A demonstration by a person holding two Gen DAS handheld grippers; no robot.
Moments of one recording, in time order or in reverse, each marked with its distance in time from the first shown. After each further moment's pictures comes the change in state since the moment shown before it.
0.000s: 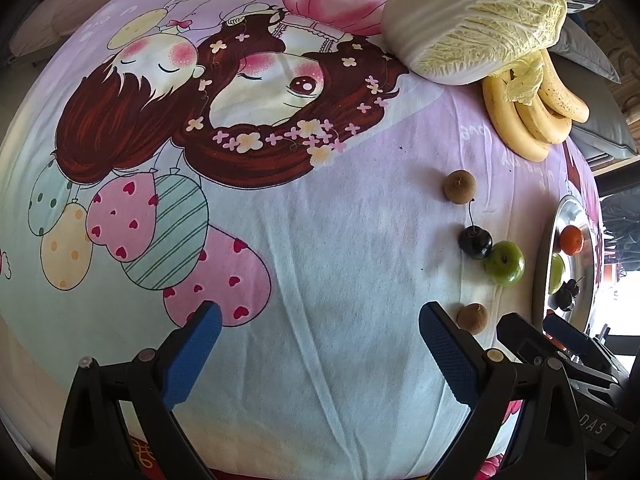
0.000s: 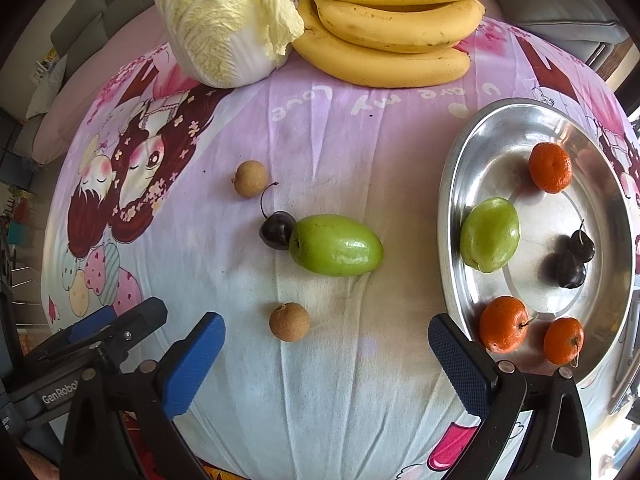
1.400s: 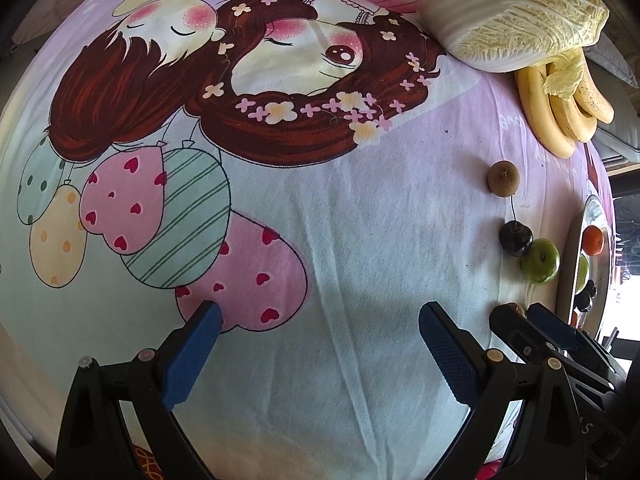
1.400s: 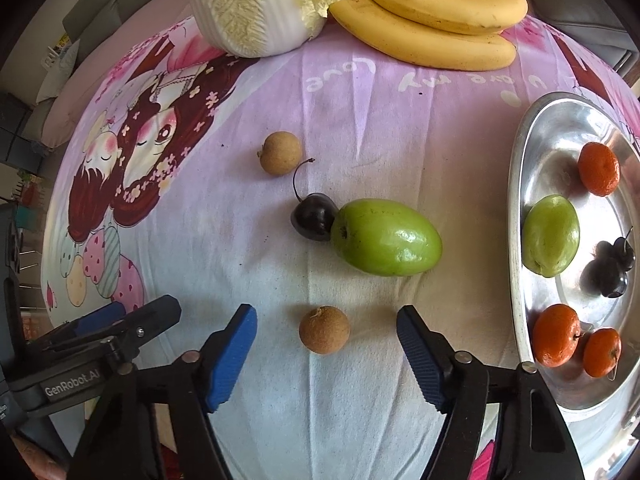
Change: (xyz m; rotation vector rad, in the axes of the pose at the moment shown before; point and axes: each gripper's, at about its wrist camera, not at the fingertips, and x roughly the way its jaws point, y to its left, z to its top) left arm 0.027 0.025 0.002 -0.026 0.059 0.018; right arm 0.038 0.027 0.000 -0.057 0.026 0.038
